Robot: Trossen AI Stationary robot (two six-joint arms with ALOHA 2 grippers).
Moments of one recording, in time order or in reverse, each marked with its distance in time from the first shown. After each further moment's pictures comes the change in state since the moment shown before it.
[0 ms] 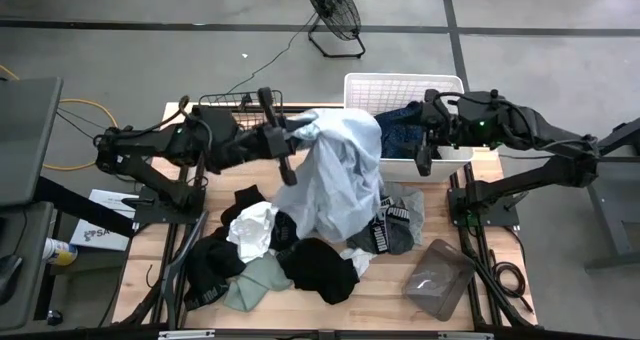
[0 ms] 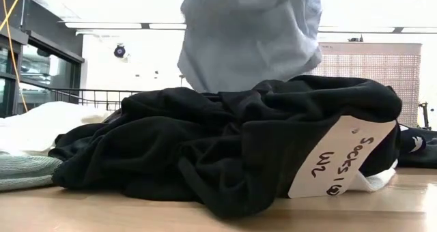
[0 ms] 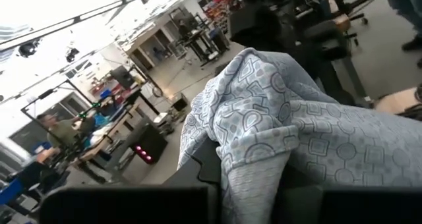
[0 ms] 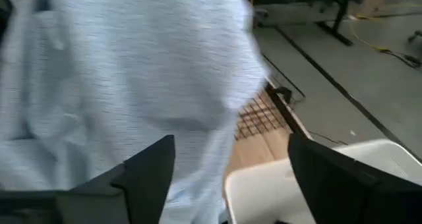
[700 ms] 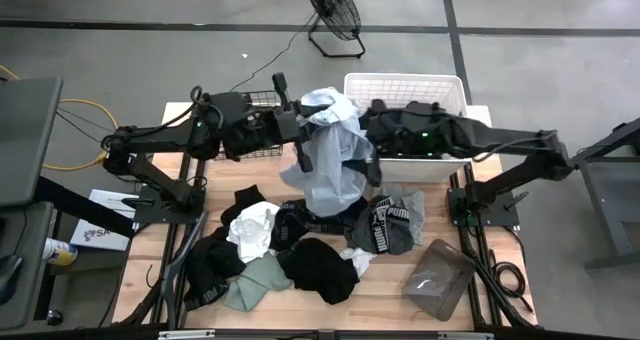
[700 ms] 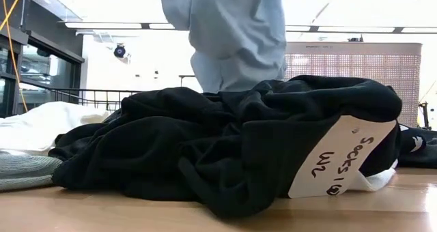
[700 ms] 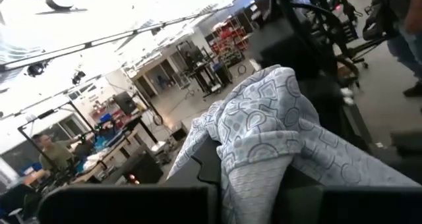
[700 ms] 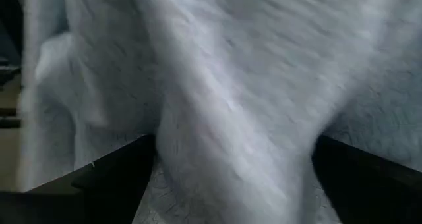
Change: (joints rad) left arm 0.100 0.054 -0.001 0.219 0.166 0.008; right arm 0.053 0.273 0.000 0.378 -0.055 -0.090
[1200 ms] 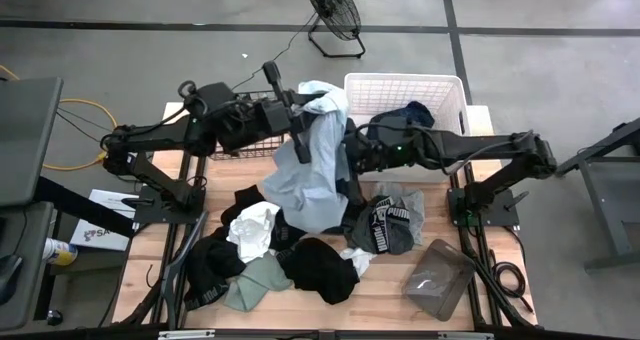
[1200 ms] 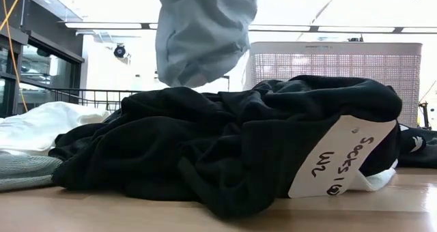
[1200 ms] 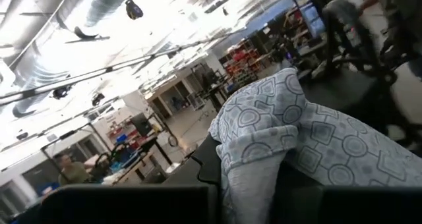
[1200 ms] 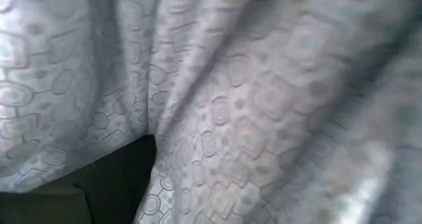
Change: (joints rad) left arm 0.012 0.000 0.041 0.081 0.019 0.069; right arm 0.049 0.137 0.001 0.219 -0.153 0.065
